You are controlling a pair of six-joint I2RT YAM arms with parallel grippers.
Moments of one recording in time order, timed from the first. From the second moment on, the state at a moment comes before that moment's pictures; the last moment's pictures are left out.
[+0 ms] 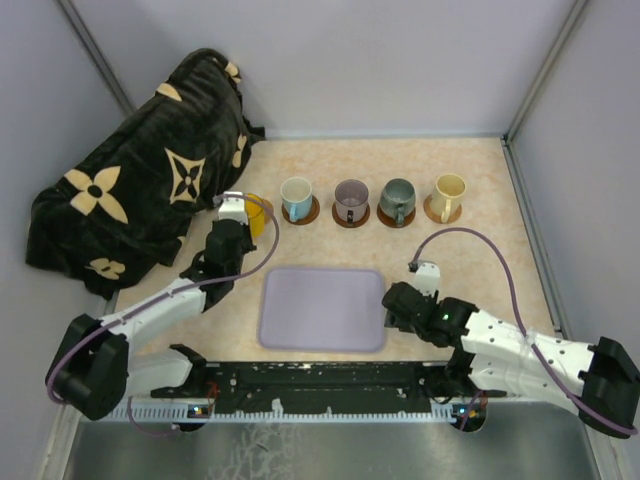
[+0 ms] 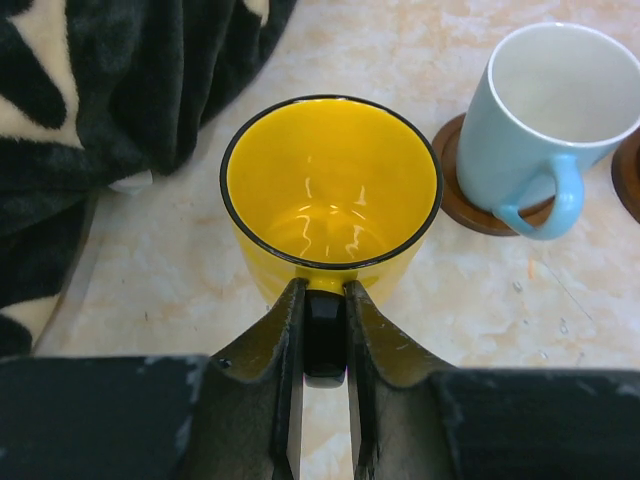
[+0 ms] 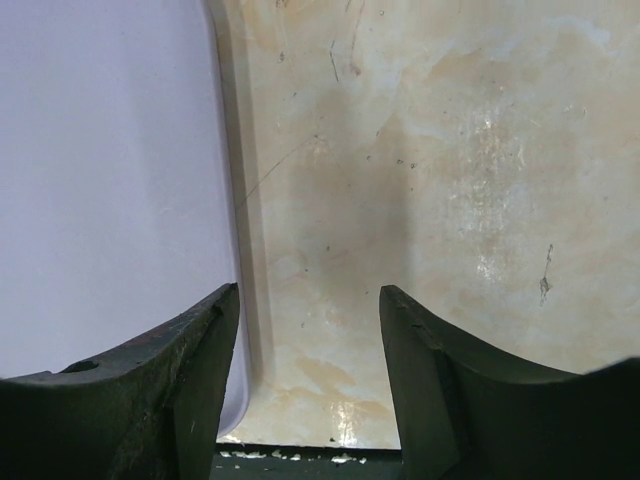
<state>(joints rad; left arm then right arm) -0.53 1.16 0.57 0.25 -0.54 -0.16 0.99 0.84 0.44 -0.69 0.49 1.02</state>
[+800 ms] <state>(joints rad) -0.45 1.42 0.46 0.90 -0.52 -0.05 0.99 0.91 0.45 -0.66 0.50 1.00</state>
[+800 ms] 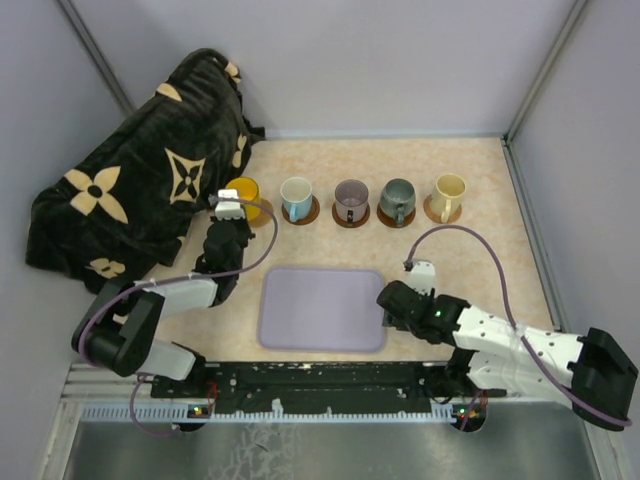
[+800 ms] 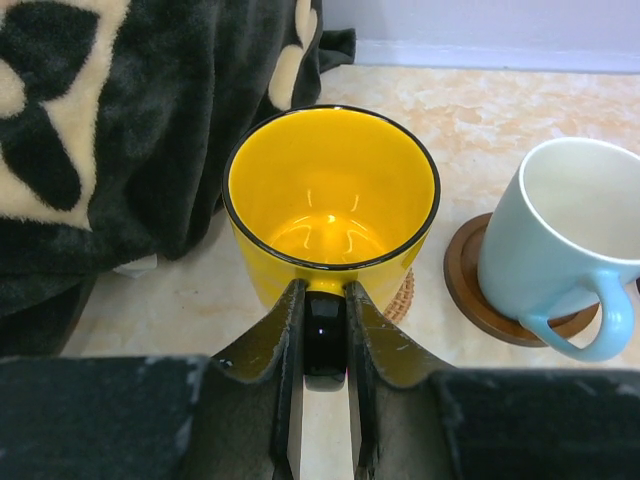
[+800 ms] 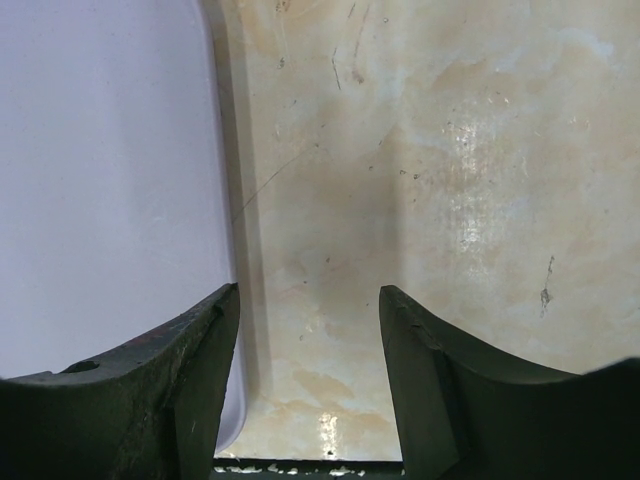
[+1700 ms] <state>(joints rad) -0.38 1.53 0.51 0.89 -0.35 -0.12 0.99 0.97 0.49 -0.64 0.50 0.98</state>
